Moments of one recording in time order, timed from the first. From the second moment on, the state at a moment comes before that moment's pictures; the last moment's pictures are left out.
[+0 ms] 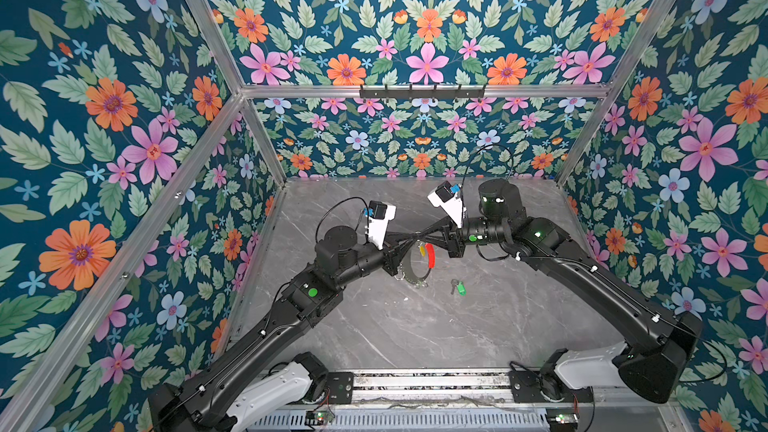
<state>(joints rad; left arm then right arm) -0.74 0.94 0.91 -0.09 0.31 -0.39 0.68 1.35 1.40 -0.49 -0.65 0.10</state>
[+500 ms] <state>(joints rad) -0.74 0.85 0.85 -0.08 0.36 -0.29 0.57 1.26 1.26 -0.36 -0.88 0.10</state>
